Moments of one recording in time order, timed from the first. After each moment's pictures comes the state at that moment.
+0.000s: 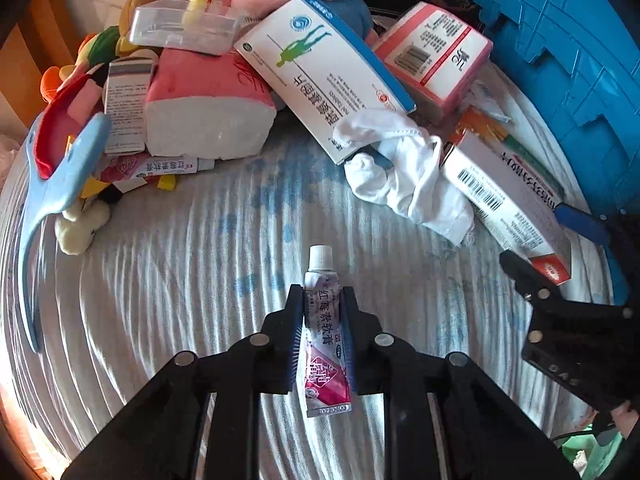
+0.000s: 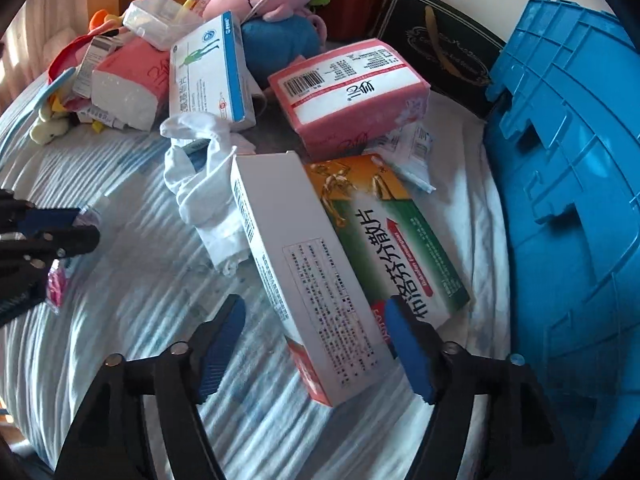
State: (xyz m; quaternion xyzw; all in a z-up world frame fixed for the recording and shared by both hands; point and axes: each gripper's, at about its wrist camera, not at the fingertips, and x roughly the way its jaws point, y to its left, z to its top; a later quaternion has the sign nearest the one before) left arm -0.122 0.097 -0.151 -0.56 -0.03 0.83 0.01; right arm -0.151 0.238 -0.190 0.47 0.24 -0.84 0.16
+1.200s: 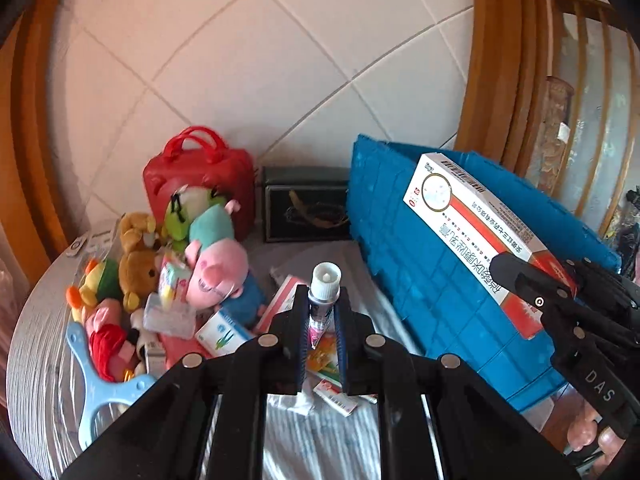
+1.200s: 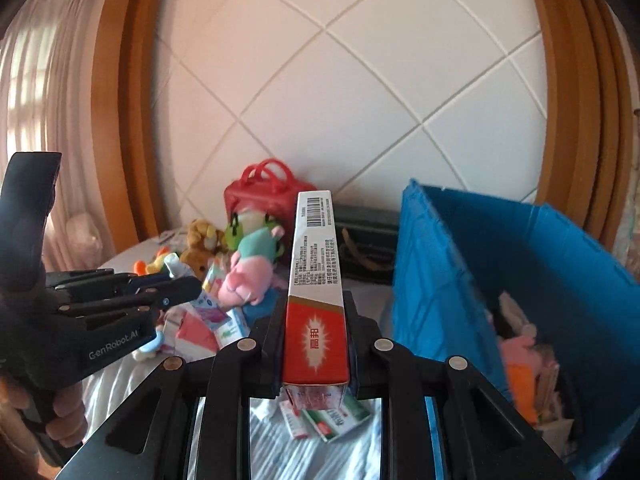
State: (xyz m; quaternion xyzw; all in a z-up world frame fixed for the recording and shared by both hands) left arm -0.098 0.155 0.102 -0.28 -0.02 0.95 0.12; right arm -0.077 0.325 0.091 0.21 0.05 -0.96 0.17
